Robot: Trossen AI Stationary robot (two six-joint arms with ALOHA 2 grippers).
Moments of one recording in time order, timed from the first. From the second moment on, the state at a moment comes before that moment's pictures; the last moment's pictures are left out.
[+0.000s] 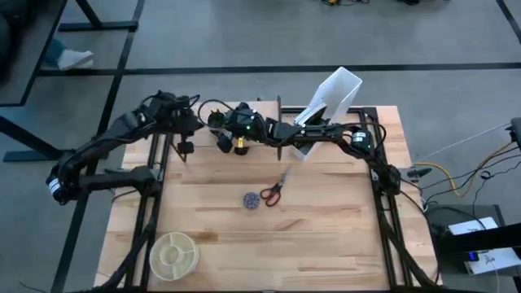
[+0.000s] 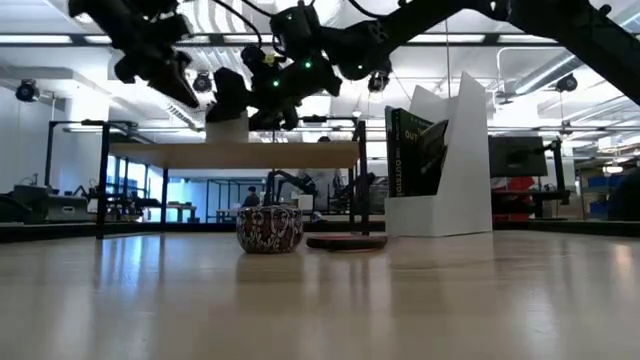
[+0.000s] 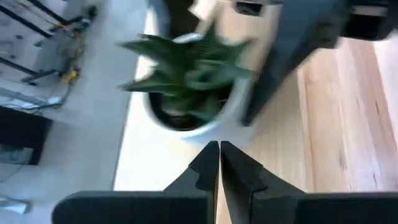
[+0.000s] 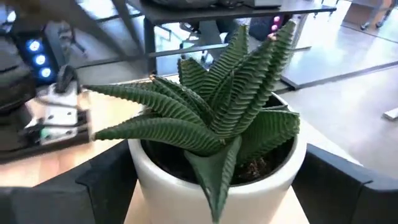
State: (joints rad) left arm 0.68 0.87 0.93 -0.75 0.06 0.70; right arm -0.22 2.21 1.83 0.11 0.17 -0.01
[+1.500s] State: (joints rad) left arm 0.68 0.85 0.92 -0.75 0.15 0.51; right arm 0.45 1.81 0.94 0.39 0.50 0.37
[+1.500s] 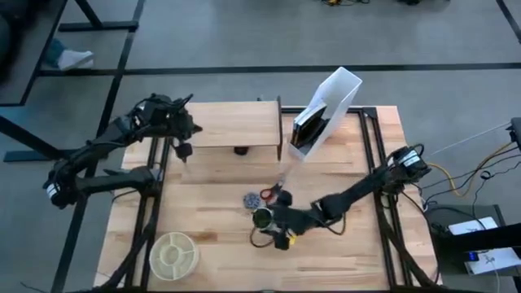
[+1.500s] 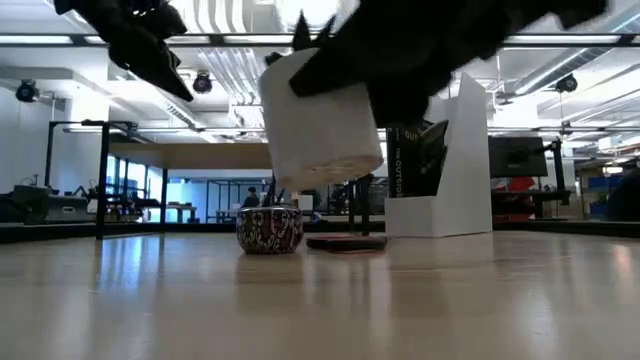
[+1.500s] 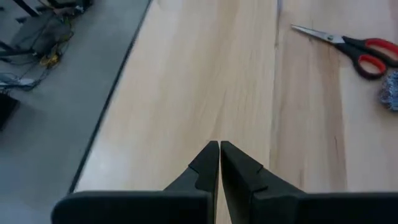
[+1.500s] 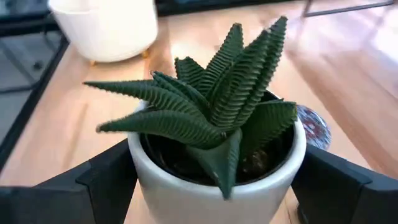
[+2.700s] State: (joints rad) left arm -0.01 0.93 0.71 -0.40 -0.17 0.01; right arm 0.46 2.04 0.90 0.70 0.76 0.34
